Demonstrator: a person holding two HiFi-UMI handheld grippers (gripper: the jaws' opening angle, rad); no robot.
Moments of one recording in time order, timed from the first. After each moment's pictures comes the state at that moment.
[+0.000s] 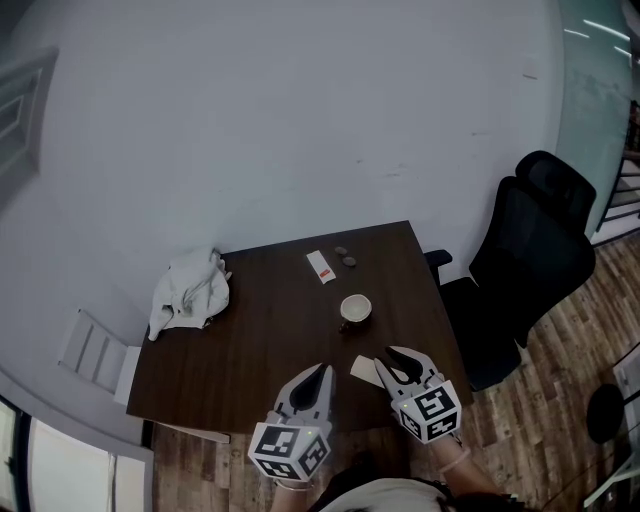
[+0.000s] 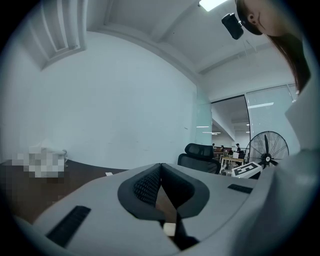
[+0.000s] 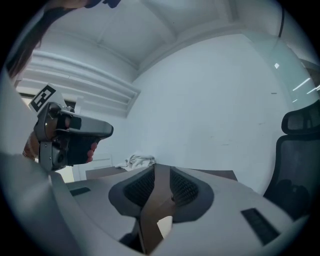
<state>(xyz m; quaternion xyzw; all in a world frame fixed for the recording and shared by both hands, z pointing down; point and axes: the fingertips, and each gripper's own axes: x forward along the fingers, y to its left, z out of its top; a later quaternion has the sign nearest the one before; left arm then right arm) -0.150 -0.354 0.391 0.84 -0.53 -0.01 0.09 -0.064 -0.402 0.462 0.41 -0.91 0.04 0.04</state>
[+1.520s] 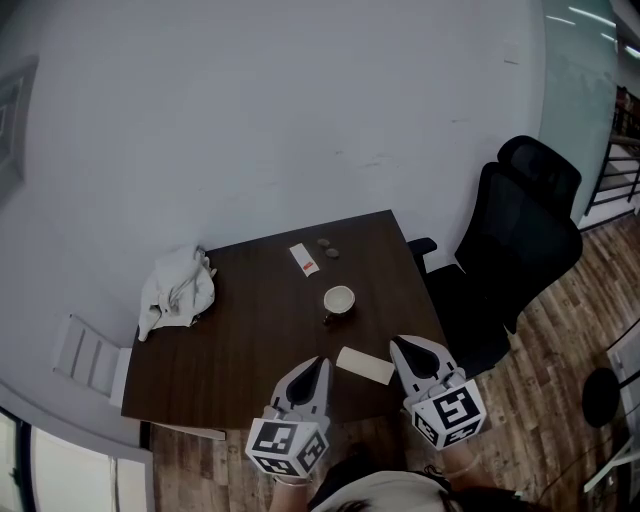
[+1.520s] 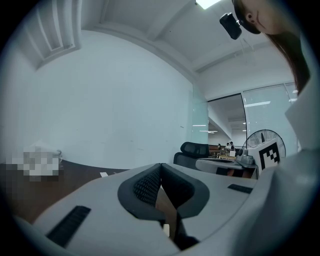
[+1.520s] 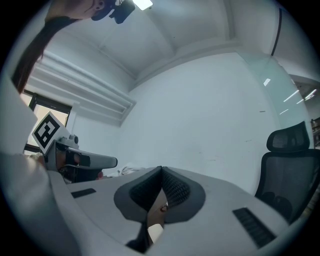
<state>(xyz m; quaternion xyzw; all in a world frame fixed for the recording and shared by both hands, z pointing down) -0.115 -0.350 0.390 0.85 -0.52 0.00 0.09 -0.003 -0.372 0.392 0.45 -0.89 0.00 0.00</state>
